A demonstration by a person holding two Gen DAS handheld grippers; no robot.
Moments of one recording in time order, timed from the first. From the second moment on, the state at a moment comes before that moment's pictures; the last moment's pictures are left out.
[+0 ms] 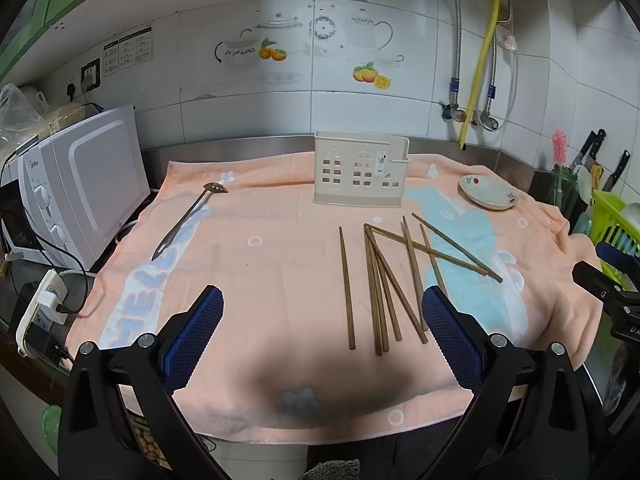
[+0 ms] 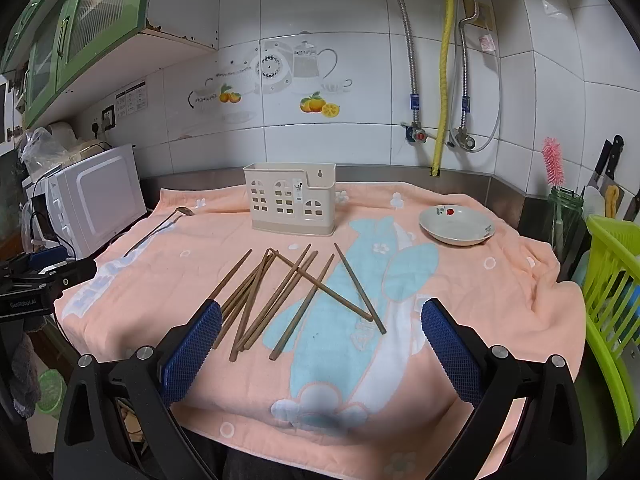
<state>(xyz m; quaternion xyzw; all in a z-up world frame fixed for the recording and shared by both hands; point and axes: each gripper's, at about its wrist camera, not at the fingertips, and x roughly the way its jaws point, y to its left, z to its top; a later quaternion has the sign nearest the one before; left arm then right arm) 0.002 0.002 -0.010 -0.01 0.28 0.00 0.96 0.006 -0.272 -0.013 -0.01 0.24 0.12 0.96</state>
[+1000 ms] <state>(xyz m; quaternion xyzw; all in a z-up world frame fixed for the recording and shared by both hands) 0.003 0.000 -0.016 -0.02 0.28 -0.01 0.96 0.009 -0.268 -0.016 -0.02 0.25 0.12 0.96</state>
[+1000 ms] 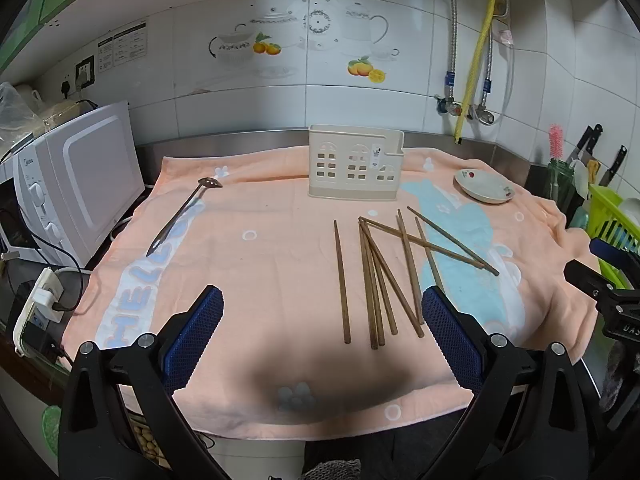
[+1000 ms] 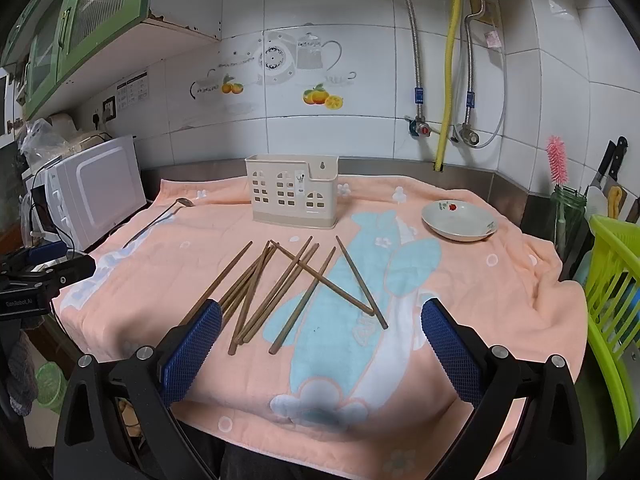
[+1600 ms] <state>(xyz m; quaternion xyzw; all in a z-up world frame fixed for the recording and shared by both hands) 0.005 -0.002 -0.019 -0.02 0.29 -0.01 0.96 0.010 -0.266 -0.017 -0.02 0.26 0.12 0.96</state>
